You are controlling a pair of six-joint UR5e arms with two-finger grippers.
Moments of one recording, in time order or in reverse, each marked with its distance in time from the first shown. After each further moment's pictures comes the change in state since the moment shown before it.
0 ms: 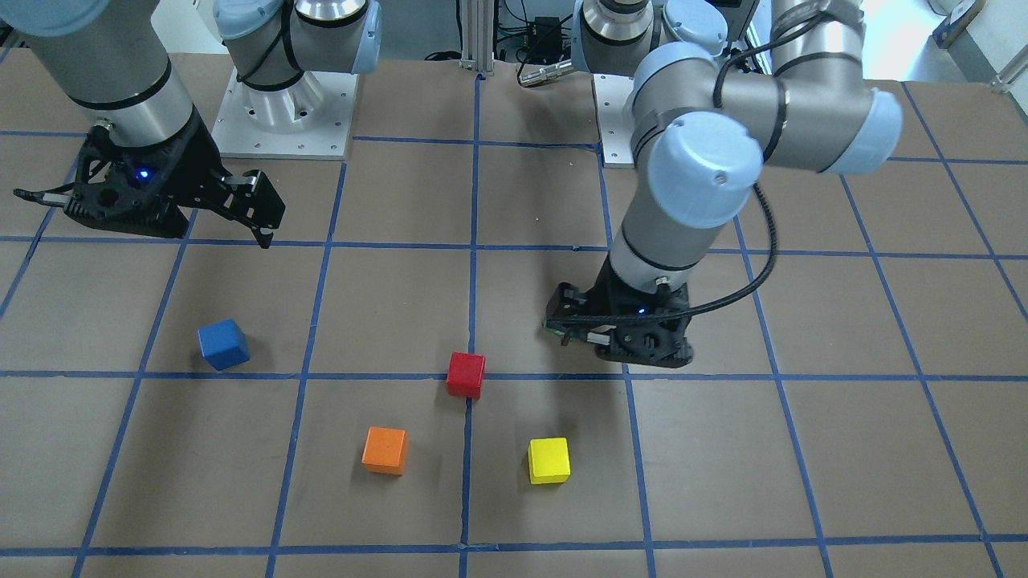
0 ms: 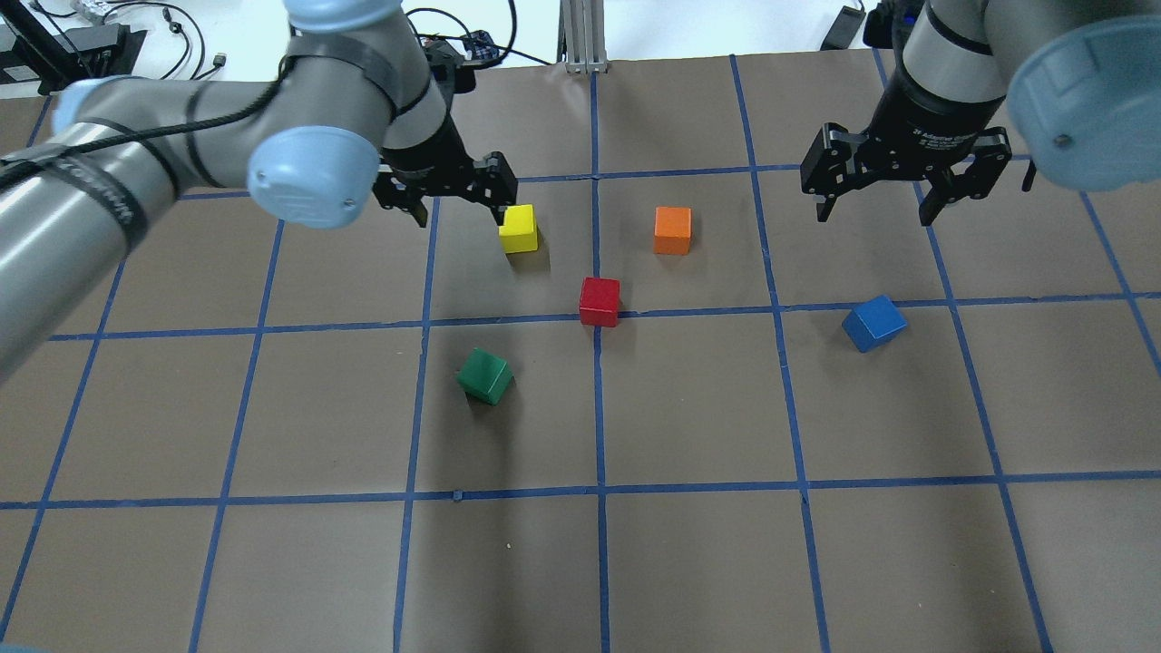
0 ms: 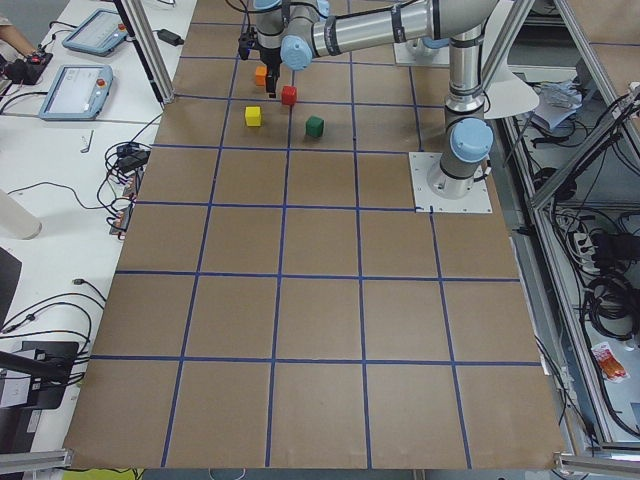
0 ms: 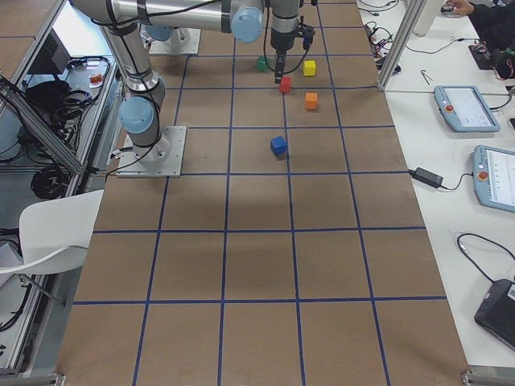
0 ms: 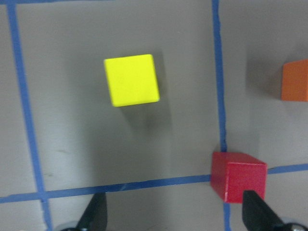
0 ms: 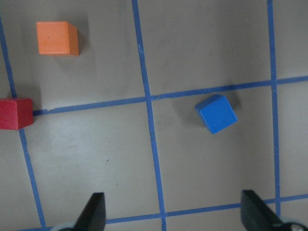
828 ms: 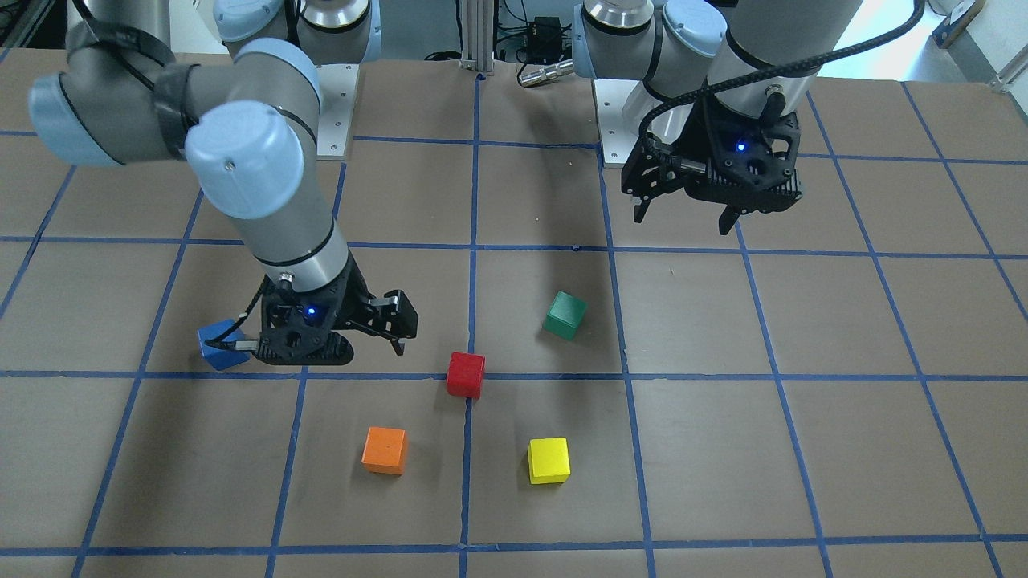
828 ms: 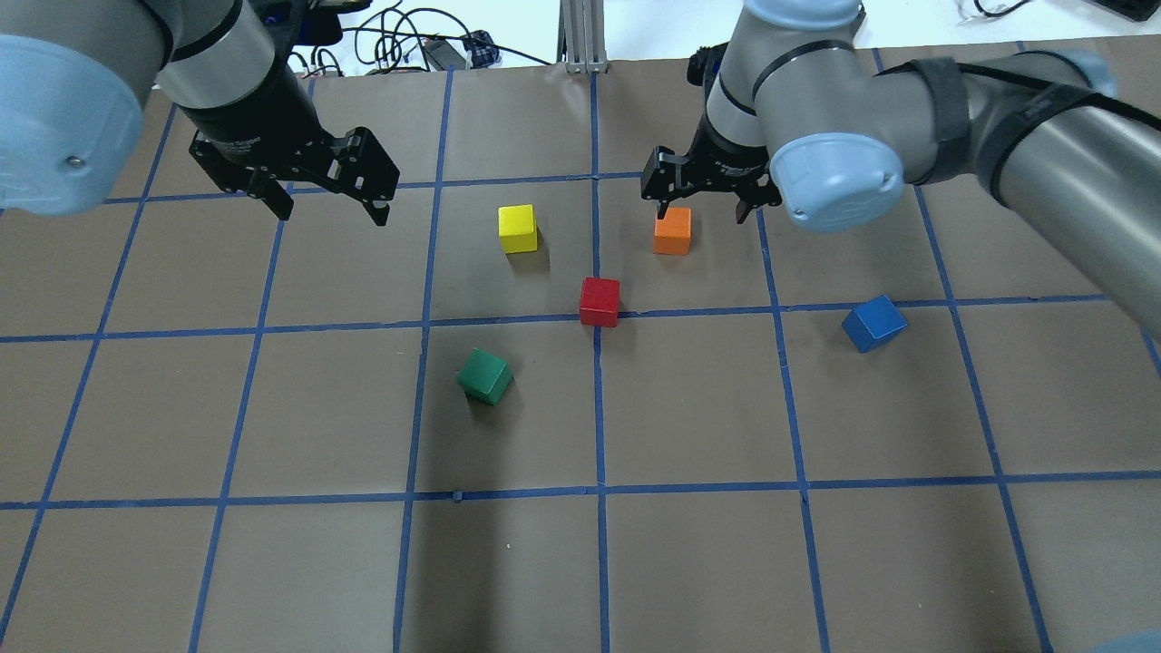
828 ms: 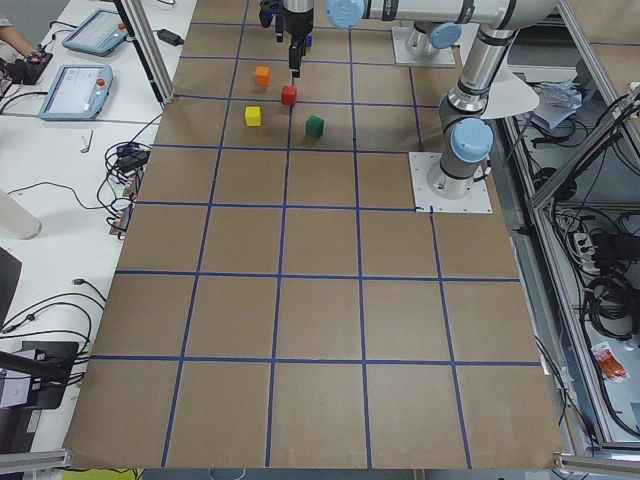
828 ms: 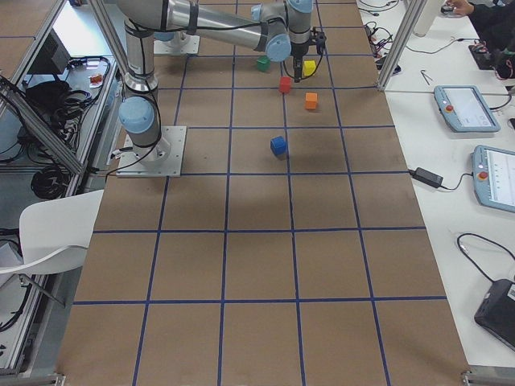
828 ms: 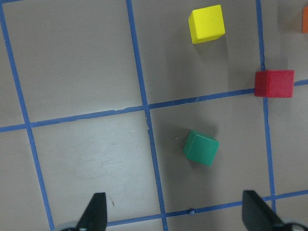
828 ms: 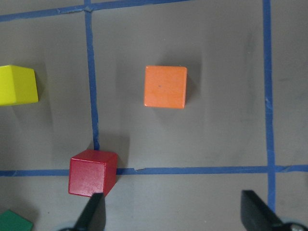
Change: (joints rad) left arm 0.067 0.242 0.033 -0.272 0.037 0.107; right arm 0.190 0.288 -0.002 -0.377 0.119 0.132
